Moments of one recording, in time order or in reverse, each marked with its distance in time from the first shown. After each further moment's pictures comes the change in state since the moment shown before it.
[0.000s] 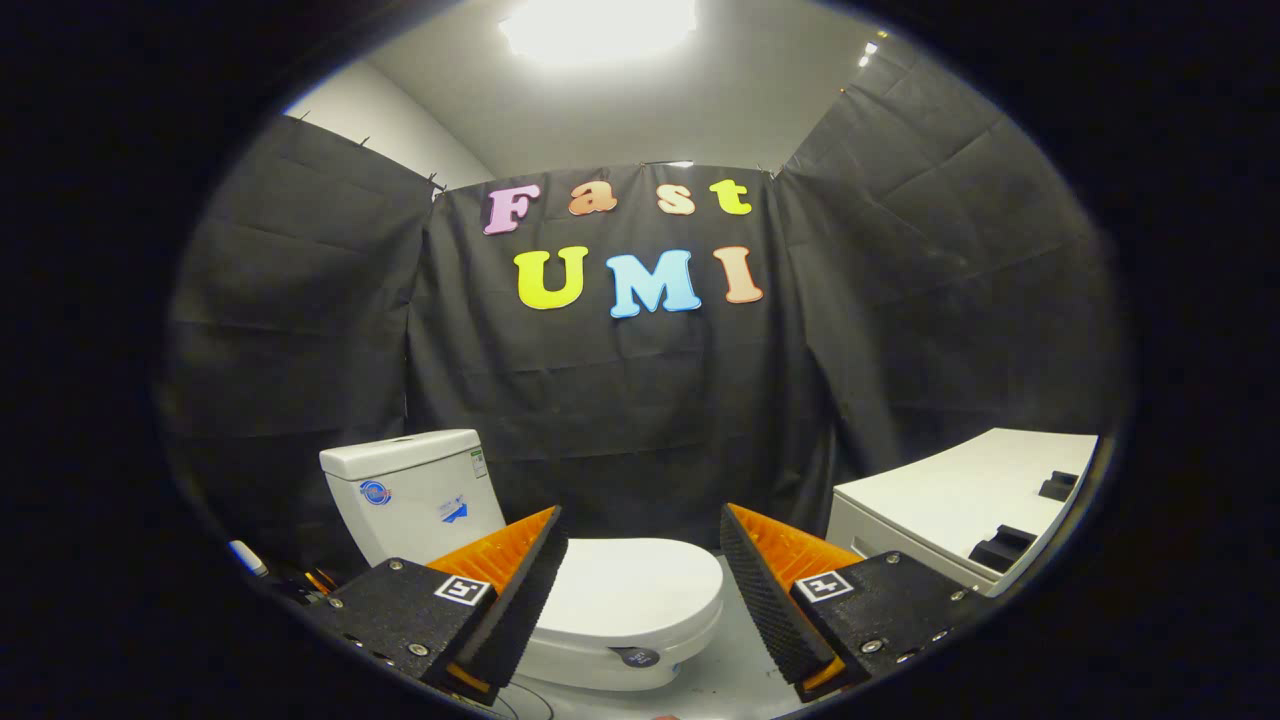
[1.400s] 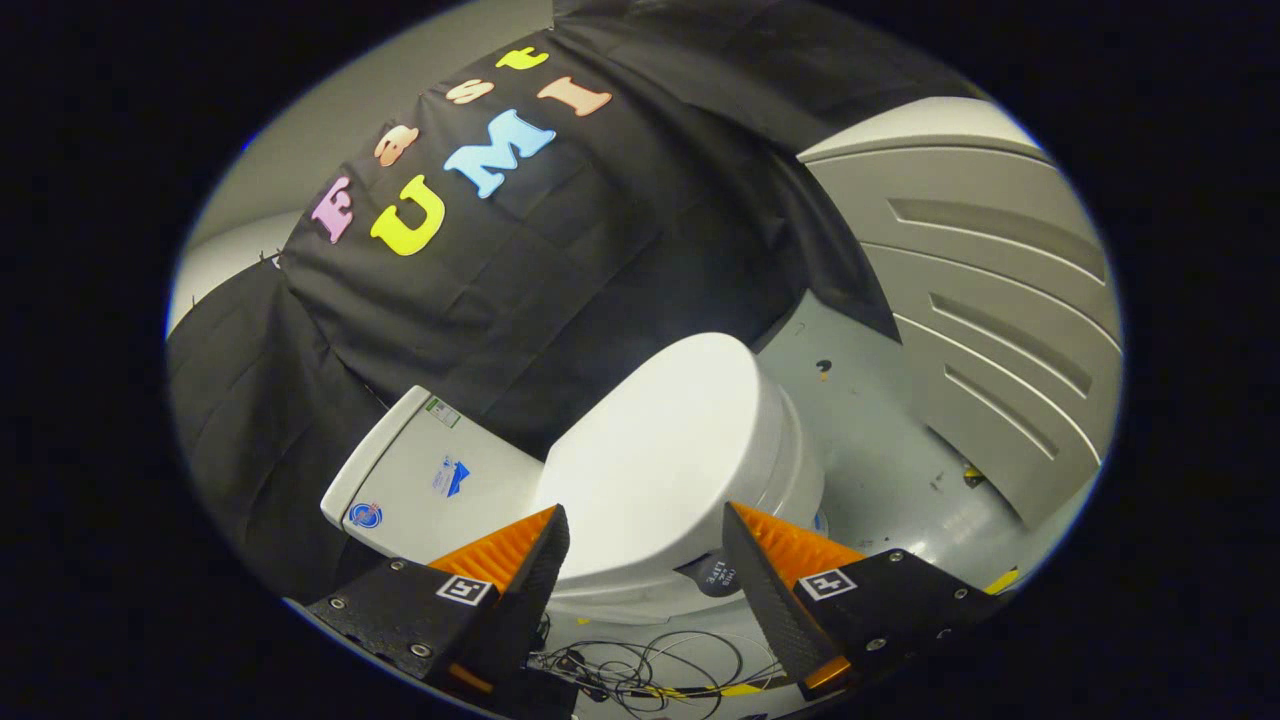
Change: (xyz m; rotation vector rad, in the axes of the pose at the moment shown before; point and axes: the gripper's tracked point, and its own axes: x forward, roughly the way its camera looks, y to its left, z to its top) arm 0.079 -0.015 -0.220 0.682 0.508 -0.005
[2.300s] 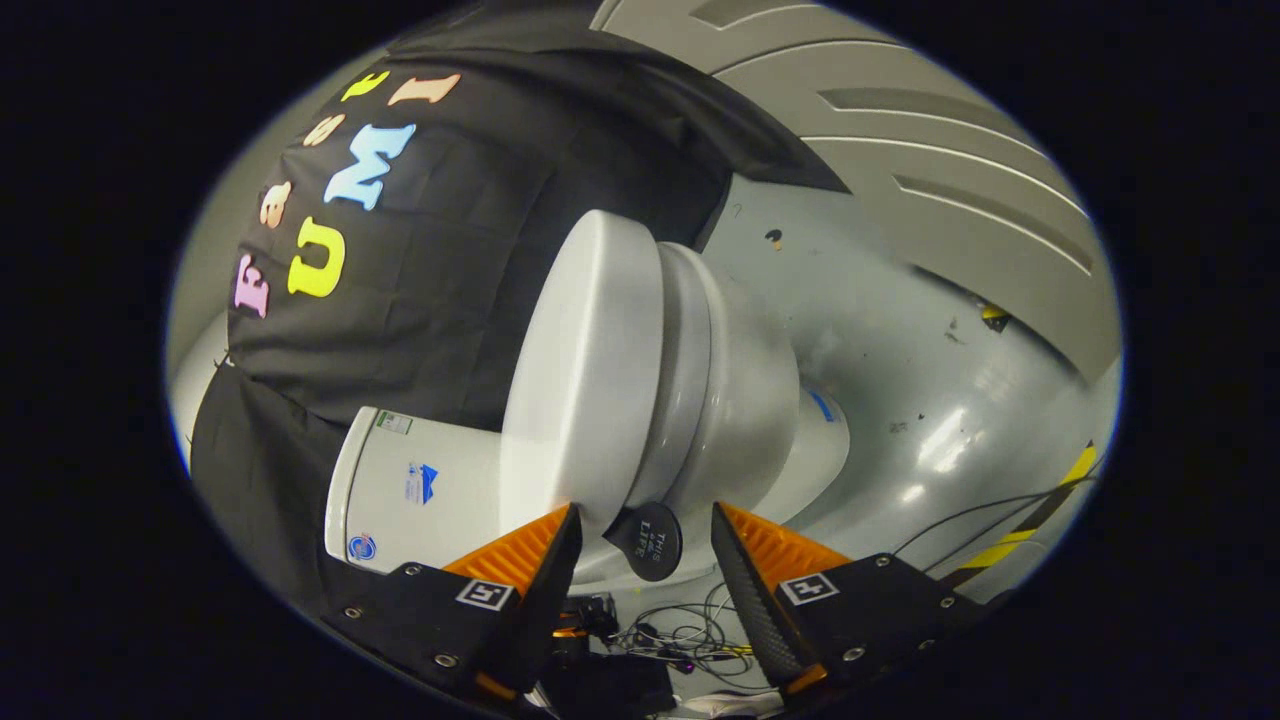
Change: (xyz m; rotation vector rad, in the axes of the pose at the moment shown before) arm 0.053 -0.061 -0.066 0.362 0.187 -0.018
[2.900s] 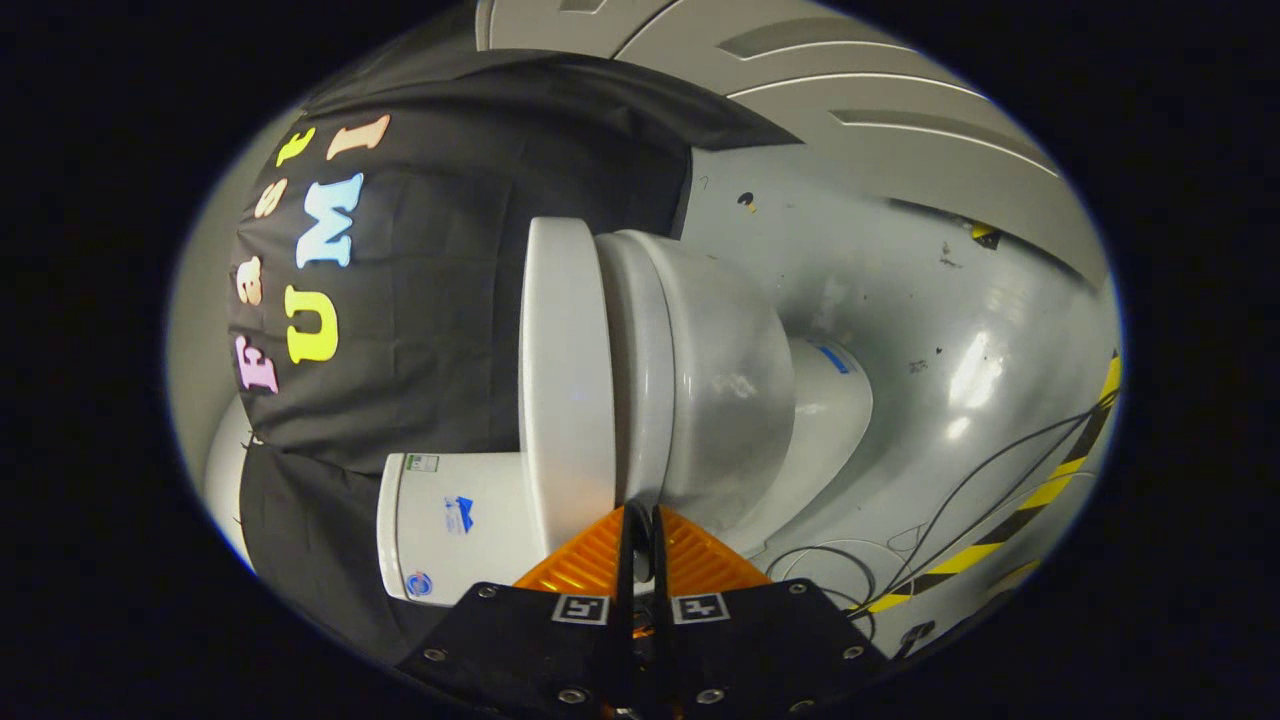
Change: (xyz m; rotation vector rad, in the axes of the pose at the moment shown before) arm -0.004 0.009 0.003 0.211 0.019 0.100
